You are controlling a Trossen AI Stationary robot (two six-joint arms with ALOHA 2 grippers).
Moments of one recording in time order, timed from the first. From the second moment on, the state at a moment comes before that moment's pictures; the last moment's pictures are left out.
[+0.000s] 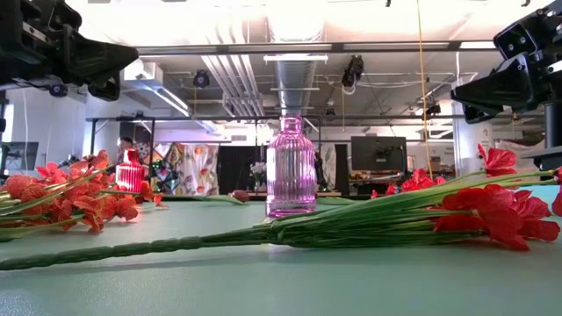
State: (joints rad) left arm -0.01 0.03 0.02 0.15 -0.02 0.01; right arm 0.12 0.17 0.02 0.01 0.05 0.00
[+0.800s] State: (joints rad) left arm -0.01 0.03 0.02 0.45 -0.03 -0.45; right arm 0.11 0.17 0.01 0.07 0.06 0.28
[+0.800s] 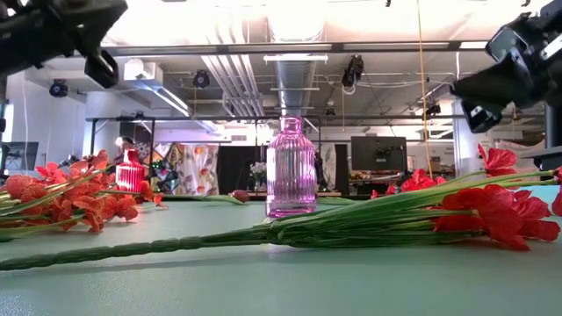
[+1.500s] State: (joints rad) left arm -0.02 0.42 0.12 0.60 -0.04 -0.61; right arm 0.10 0.43 0.24 0.13 0.25 0.37
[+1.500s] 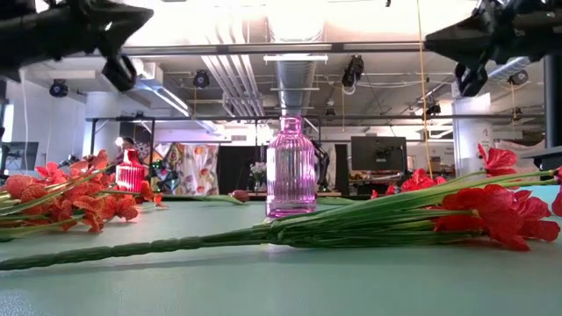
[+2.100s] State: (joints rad) left arm -0.17 0.82 0.65 -0.32 -0.08 -0.97; right arm 0.10 0.48 0.48 -0.37 0.41 0.44
